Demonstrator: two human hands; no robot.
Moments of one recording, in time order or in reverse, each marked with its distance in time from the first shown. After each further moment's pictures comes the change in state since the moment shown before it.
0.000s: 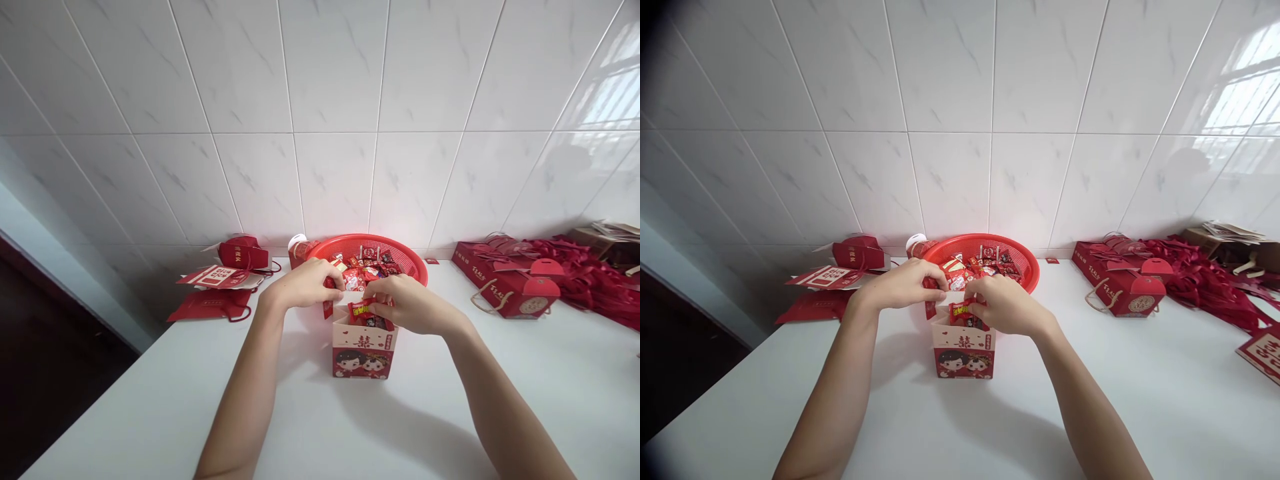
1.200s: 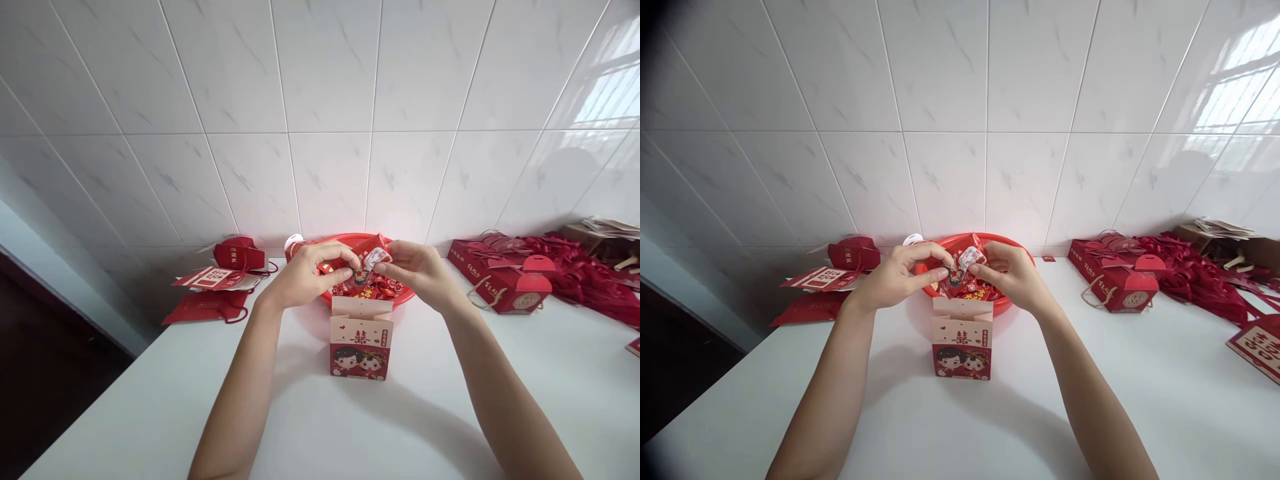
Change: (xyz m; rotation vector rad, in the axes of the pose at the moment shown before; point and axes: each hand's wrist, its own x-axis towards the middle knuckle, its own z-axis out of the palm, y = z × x) left_hand -0.008 0.011 -0.001 -0.116 0.314 0.322; right_hand 0.001 0.018 -0.010 0.663 0.405 -0.137
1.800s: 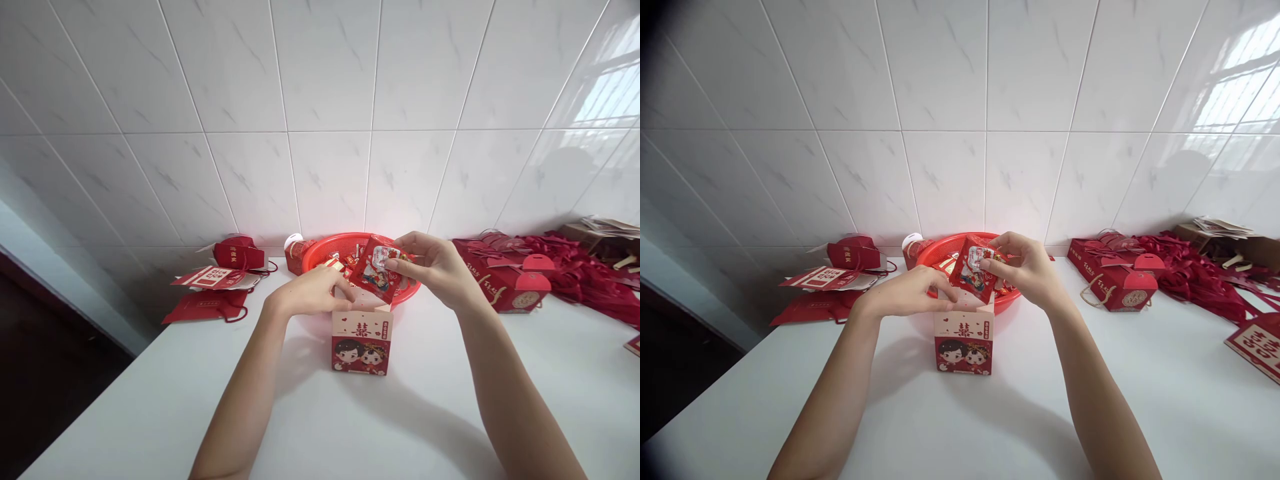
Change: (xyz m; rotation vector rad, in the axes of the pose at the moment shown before) left_hand 0.002 0.002 0.010 0.082 -0.491 -0.334; right_hand -0.005 -0.006 -0.014 0.107 0.126 0.111
